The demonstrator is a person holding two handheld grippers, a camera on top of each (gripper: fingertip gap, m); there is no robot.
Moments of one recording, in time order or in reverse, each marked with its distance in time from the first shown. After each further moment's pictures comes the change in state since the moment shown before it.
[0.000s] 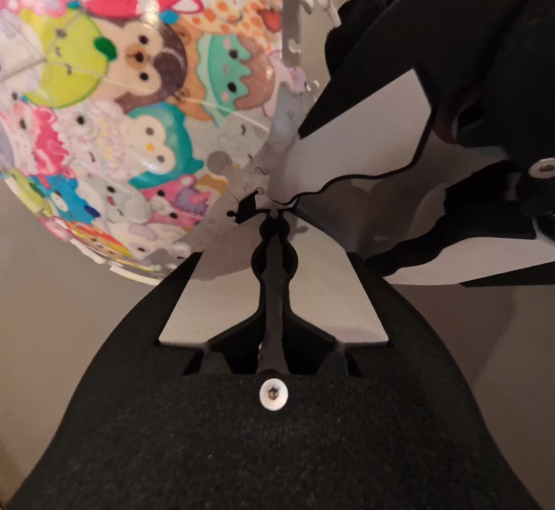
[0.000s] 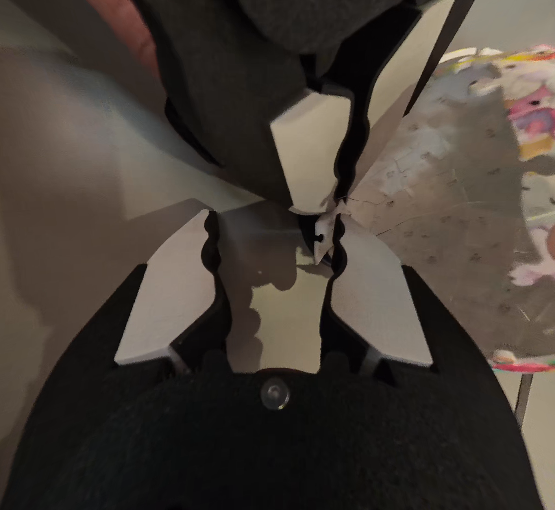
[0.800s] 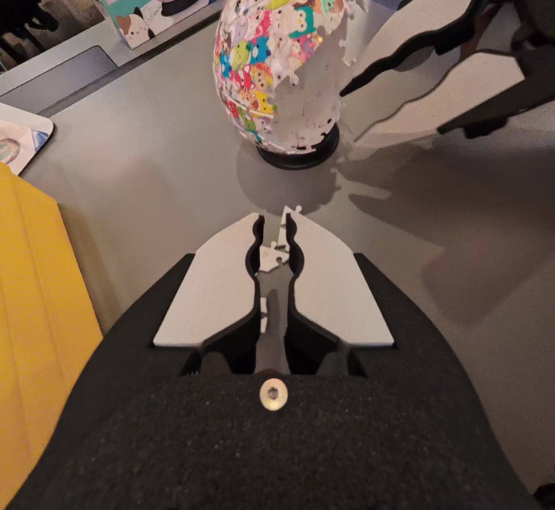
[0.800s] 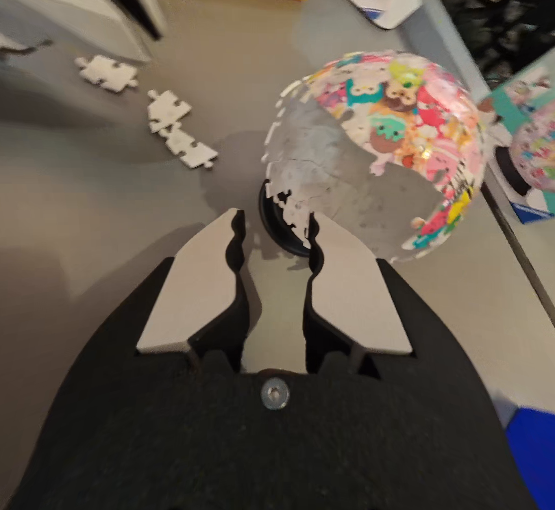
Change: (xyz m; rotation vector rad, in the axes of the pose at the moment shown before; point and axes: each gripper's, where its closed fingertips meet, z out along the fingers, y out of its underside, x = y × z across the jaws) left arm -0.027 0.050 -0.104 0.270 -0.148 -0.042; right arm 0.023 -0.016 -0.032 0.208 0.328 0.391
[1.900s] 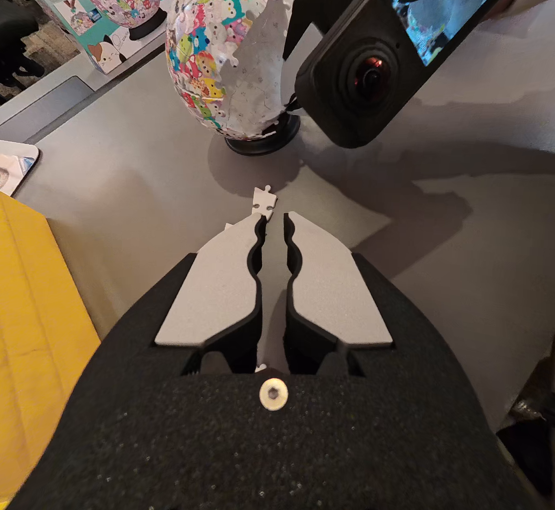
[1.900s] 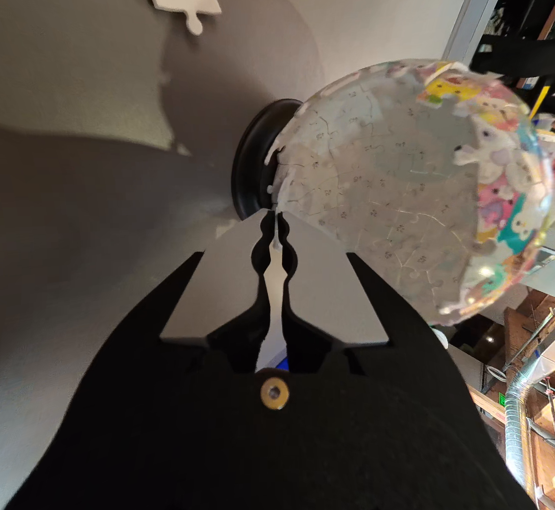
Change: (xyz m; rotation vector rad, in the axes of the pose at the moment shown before) left arm 0.025 0.015 -0.024 0.043 0.064 0.119; right arm 0.023 0.029 0.026 -0.495 0.169 -0.700
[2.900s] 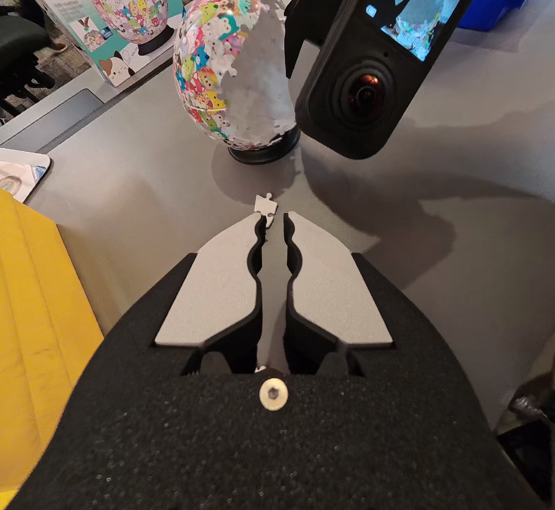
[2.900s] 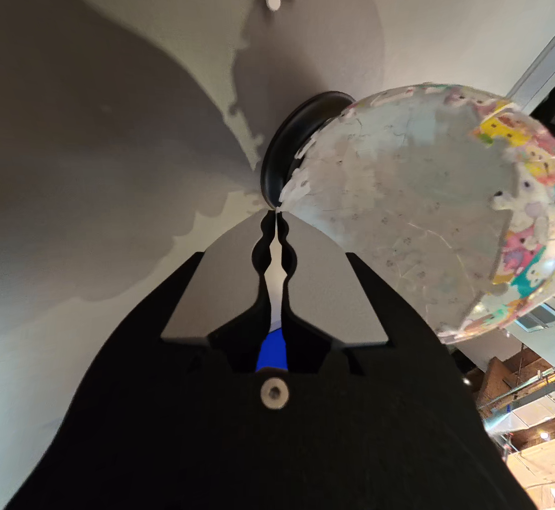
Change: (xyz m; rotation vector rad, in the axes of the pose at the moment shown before) left arm 0.001 -0.008 -0.005 0.028 -0.009 0.005; right arm -0.011 0.006 -0.012 -0.068 -0.198 -0.208
